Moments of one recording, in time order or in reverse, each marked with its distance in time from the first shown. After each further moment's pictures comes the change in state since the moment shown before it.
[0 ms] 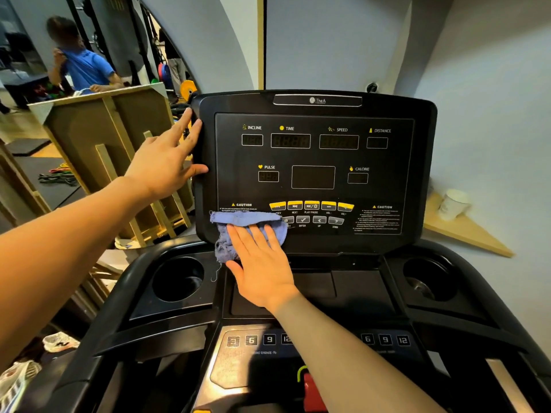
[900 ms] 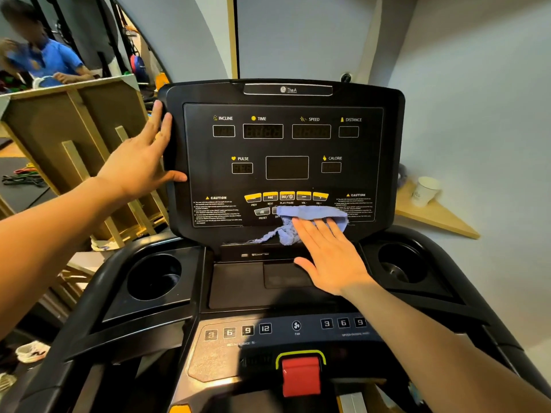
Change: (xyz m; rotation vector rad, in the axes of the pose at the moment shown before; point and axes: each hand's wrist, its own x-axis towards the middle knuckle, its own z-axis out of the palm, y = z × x) left_hand -0.003 0.015 0.004 -0.155 -0.051 0.011; right_hand -0.088 0.147 -0.042 -0.229 -0.082 0.047
